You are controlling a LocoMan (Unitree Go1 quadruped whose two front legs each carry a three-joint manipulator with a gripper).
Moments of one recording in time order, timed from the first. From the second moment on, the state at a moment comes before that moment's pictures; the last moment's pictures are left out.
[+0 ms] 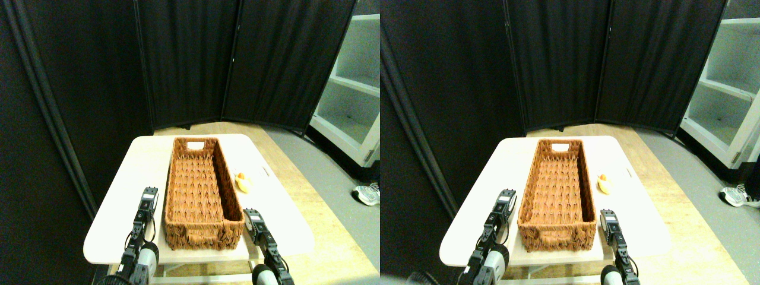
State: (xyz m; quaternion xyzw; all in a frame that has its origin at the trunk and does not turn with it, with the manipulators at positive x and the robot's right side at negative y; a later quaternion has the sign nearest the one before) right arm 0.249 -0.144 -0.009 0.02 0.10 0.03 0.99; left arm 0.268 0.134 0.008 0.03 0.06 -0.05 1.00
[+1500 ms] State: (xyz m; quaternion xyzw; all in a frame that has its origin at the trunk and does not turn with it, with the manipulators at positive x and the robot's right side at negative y) right arm 0.309 -0.162 0.043 0.27 0.05 0.05 0.96; left arm 0.274 0.148 0.007 0.05 0.05 -0.08 0.99
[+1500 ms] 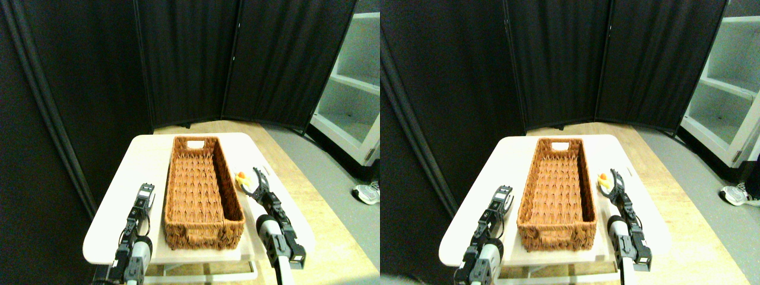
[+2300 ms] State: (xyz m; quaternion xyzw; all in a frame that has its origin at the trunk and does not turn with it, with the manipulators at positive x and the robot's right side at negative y) right arm 0.349 -0.166 0.007 0.58 0.14 -0.05 0.80; left arm 0.284 0.161 0.009 0.00 0.06 -0.09 0.99
